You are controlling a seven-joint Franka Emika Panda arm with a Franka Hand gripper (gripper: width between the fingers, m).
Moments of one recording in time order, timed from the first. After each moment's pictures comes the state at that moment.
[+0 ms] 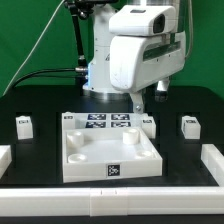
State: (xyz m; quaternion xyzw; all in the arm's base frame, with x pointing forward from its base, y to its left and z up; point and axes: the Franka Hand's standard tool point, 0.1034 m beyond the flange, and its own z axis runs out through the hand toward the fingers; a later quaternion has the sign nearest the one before) arm 0.528 0.046 0.108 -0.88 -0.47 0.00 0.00
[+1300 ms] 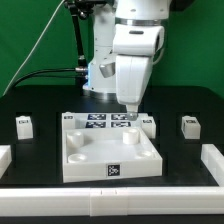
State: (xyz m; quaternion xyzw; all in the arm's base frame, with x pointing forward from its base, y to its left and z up) arm 0.468 0.022 0.079 -0.78 -0.62 0.03 0.01
